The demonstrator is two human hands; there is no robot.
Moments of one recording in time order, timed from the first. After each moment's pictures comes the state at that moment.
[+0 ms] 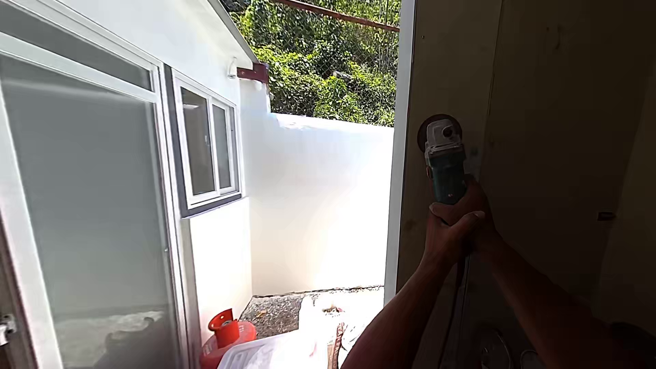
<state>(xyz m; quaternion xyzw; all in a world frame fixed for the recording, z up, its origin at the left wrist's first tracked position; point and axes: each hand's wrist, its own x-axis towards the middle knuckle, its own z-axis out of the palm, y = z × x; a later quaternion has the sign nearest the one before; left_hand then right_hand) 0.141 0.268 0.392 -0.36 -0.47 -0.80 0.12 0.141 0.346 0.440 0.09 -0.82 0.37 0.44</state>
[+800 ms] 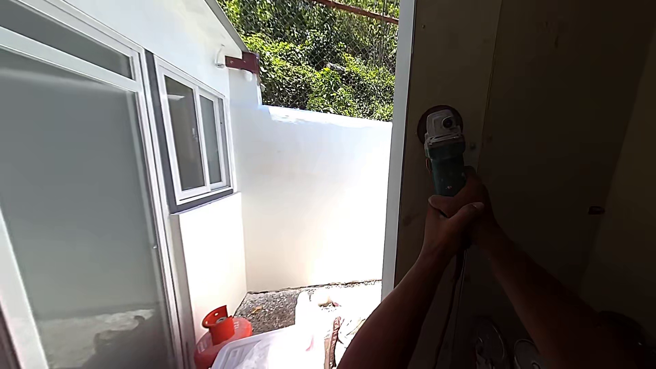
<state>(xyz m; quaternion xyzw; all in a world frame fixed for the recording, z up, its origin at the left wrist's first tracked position) 0.151 0.259 0.399 -0.33 -0.53 -0.77 0.11 0.120 0.356 0.427 0.12 -0.79 0.39 0.45</state>
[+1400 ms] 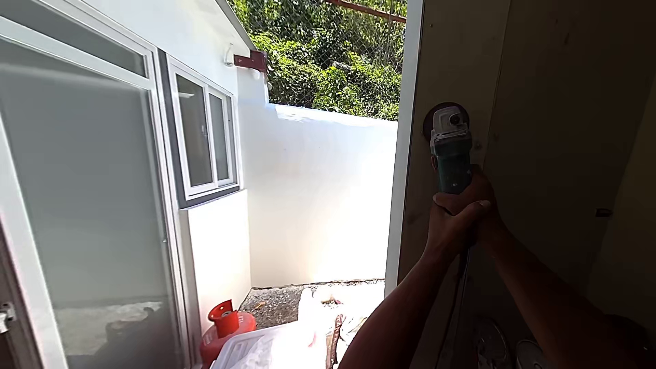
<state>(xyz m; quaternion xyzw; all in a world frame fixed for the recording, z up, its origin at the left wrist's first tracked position) 0.158 0.254 0.402 -0.34 -0.55 -0.75 0.11 0.113 0.355 0.432 0.10 -0.80 0.38 0.45</state>
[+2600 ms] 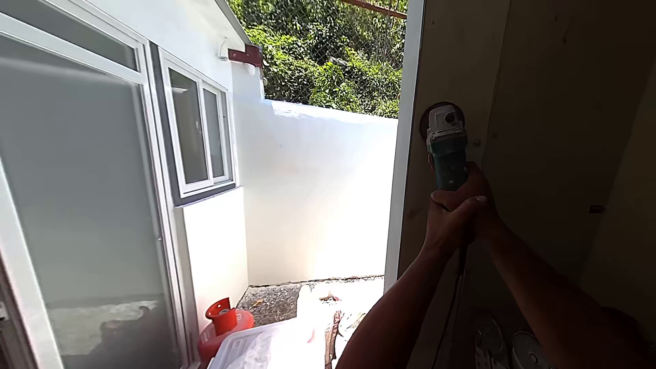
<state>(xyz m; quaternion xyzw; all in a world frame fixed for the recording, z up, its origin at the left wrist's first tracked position) 0.169 0.249 0.403 -0.33 -0.55 -0.77 0.10 0.108 0.354 0.424 0.10 -0.78 0.43 0.43</state>
